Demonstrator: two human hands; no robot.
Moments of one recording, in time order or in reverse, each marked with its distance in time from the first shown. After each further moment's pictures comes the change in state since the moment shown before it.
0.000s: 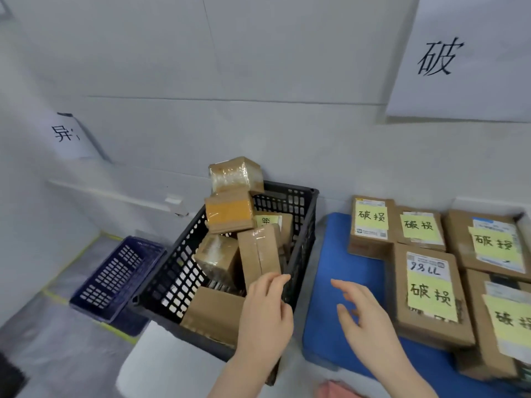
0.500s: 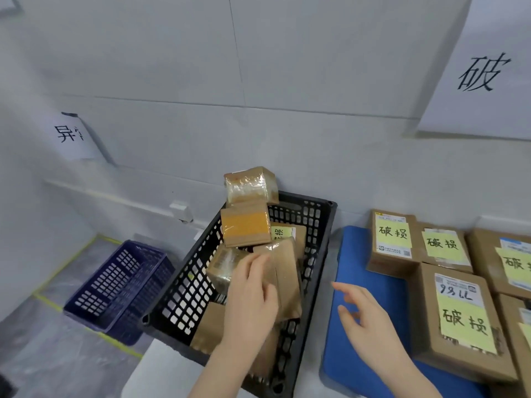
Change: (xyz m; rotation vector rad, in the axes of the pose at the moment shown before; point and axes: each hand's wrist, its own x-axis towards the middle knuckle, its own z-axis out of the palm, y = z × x) left_hand 0.048 -0.044 -0.049 -0.080 0.185 -0.036; right_hand 0.042 -0.033 0.027 -0.039 -0.059 0.045
